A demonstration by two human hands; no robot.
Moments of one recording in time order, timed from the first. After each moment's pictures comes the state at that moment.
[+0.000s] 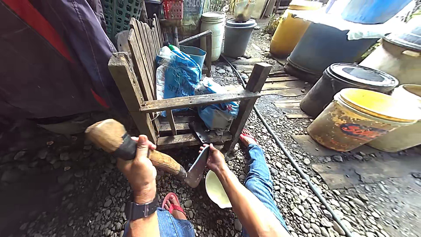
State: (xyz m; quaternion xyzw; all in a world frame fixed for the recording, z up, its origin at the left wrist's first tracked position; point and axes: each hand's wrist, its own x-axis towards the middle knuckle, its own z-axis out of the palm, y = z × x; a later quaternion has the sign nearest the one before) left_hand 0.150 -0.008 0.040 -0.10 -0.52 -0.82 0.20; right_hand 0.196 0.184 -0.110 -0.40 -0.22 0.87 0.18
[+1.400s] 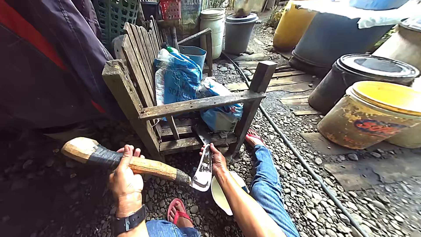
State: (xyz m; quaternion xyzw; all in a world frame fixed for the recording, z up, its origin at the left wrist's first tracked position) left_hand 0.121 -0.030 0.043 0.13 -0.52 -0.84 0.09; right_hand 0.173 0.177 -0.099 -0.37 -0.10 0.89 0.23
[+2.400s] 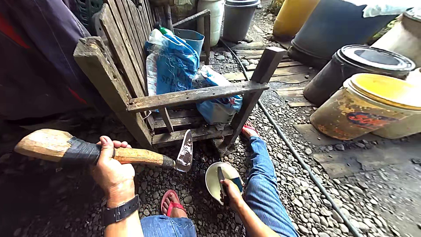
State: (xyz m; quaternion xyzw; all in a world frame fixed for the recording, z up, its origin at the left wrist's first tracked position) left_hand 0.099 -0.017 0.036 0.11 -0.50 -0.84 0.15; right_hand 0.308 0.176 -0.208 -0.58 -0.45 0.68 0.01
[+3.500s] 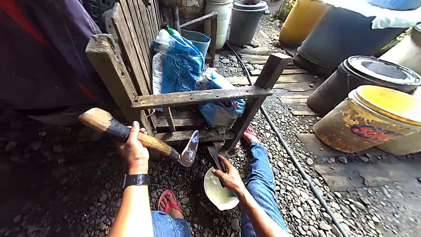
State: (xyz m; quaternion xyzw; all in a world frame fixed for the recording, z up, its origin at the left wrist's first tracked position) left_hand 0.073 0.016 0.002 0.09 -0.52 -0.84 0.15; right_hand 0.275 0.210 -0.113 -0.34 -0.77 0.54 -0.02
